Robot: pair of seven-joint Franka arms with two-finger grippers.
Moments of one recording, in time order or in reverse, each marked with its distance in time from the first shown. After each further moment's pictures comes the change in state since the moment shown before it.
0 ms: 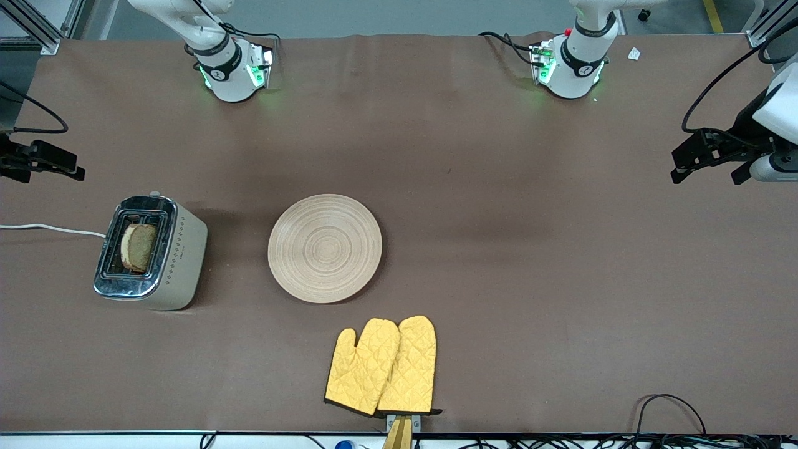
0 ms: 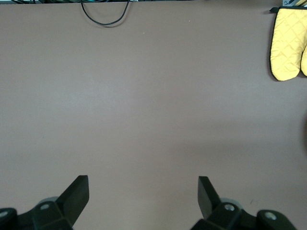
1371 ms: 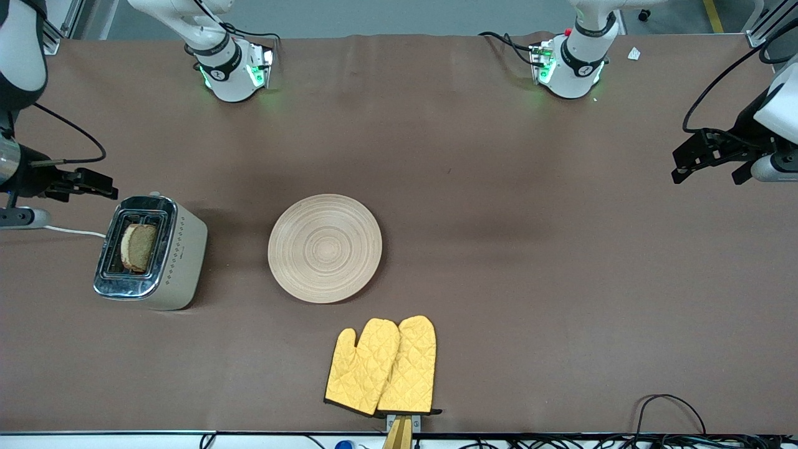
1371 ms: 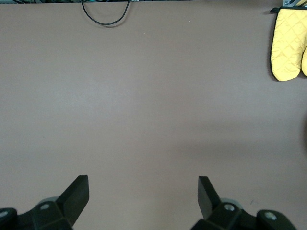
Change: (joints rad) left arm 0.000 0.000 0.002 0.000 0.000 0.000 0.000; right arm 0.013 0.002 -0.004 -0.211 0.001 0.185 -0.001
